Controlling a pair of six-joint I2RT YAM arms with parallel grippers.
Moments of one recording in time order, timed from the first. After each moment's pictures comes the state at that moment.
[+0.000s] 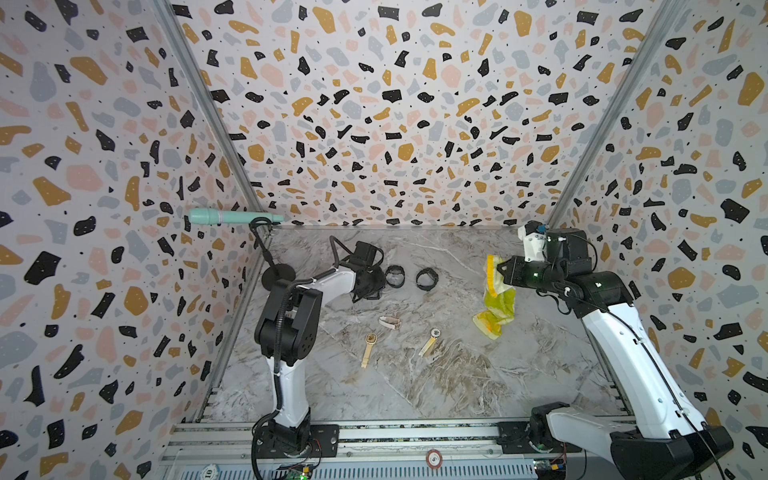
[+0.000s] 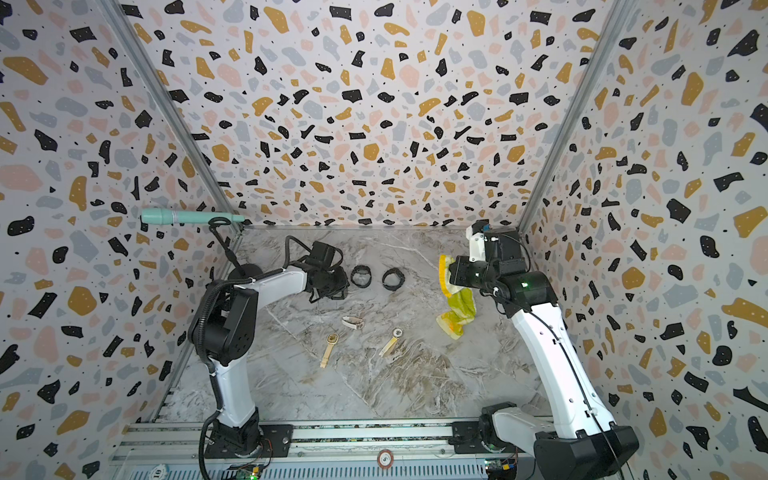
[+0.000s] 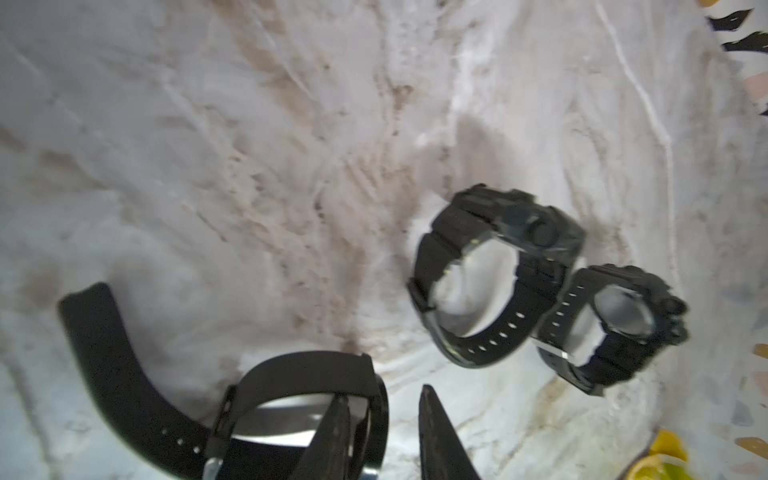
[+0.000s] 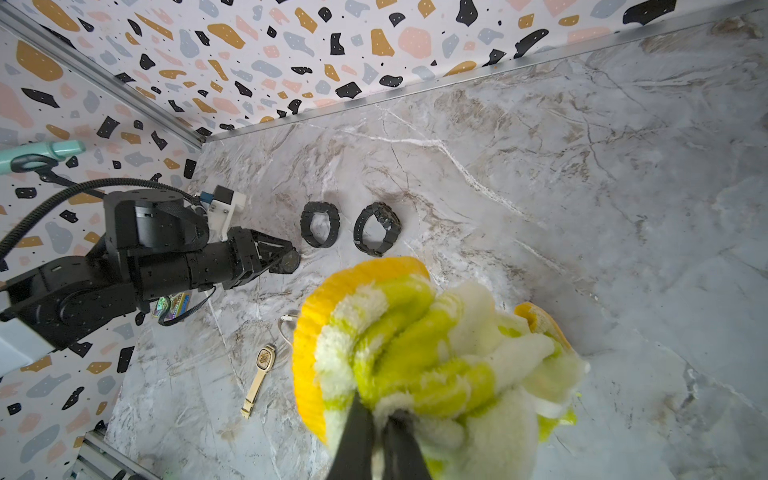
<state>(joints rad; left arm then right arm) -0.38 1.96 1.33 -0.36 0.16 -0.75 0.23 1.15 1.35 -0.87 -0.26 0.32</state>
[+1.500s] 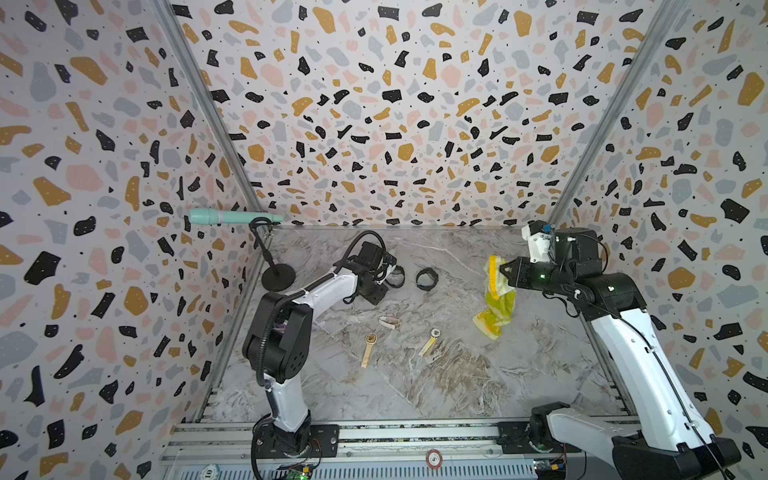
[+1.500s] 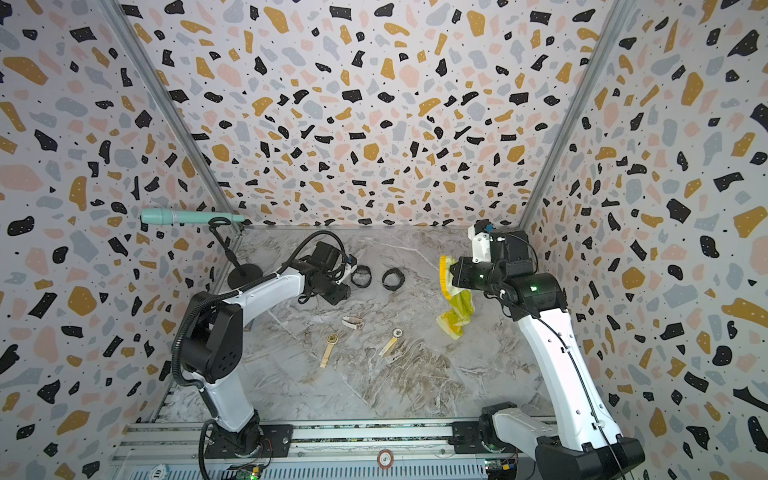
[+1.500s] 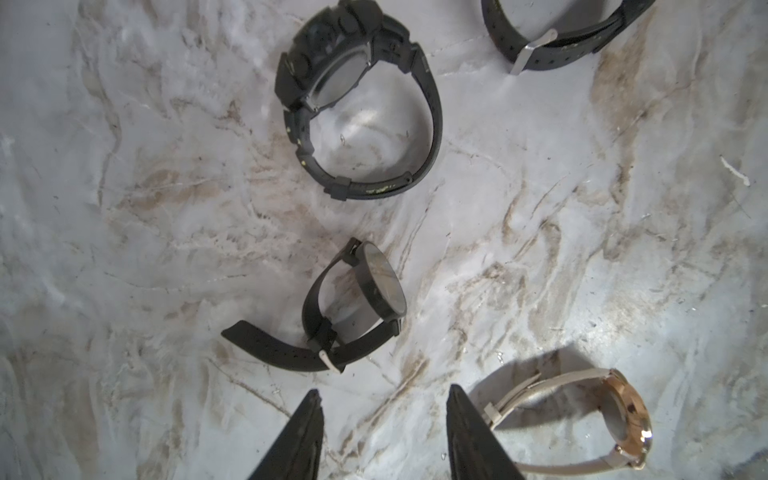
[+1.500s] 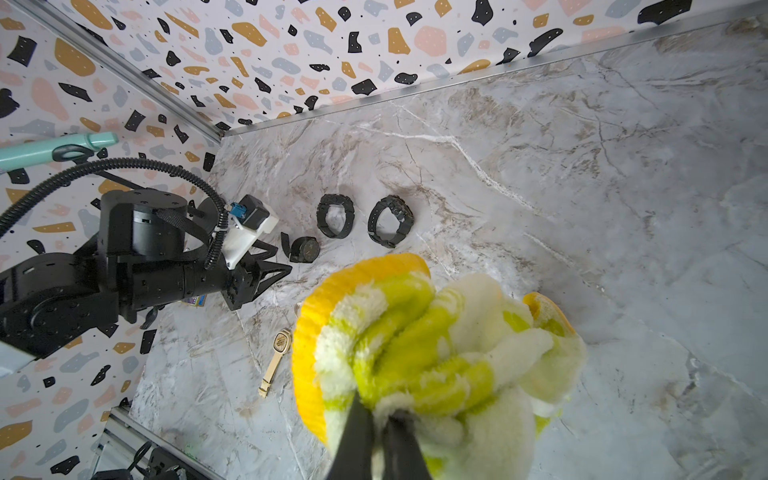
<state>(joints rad) -0.46 1.84 1.32 -0.59 0.01 0.30 0.23 1.13 1.42 -0.96 -0.29 0.32</state>
